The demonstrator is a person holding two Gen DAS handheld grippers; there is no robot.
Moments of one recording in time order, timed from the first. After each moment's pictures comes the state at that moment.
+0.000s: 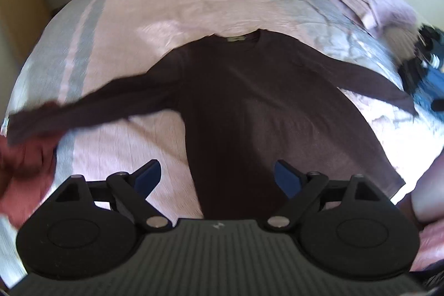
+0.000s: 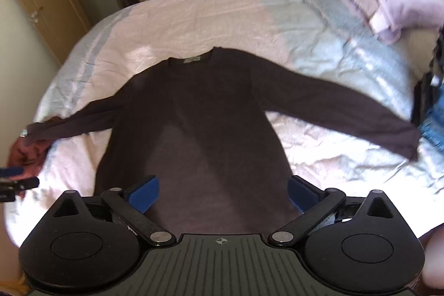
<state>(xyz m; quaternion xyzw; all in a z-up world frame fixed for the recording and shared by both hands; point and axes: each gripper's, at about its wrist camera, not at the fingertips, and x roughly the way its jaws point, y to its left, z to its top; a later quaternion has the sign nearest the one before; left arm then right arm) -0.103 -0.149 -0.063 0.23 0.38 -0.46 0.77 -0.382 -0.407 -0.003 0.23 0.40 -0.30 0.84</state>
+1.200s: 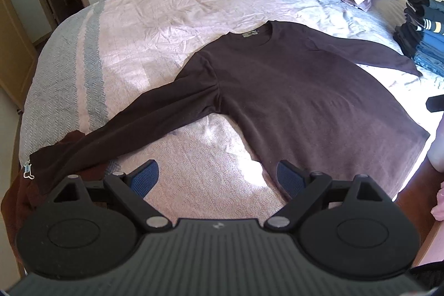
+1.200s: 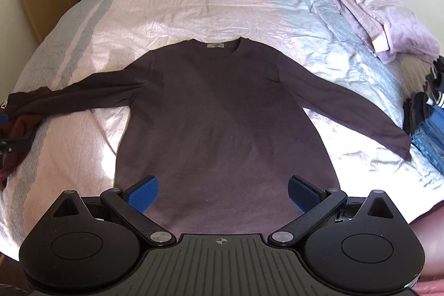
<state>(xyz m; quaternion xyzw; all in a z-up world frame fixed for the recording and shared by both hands) -0.006 -0.096 -0.068 0.28 0.35 -0.49 0.75 -0.249 -0.273 -0.021 0.17 0.45 -0.33 0.81</state>
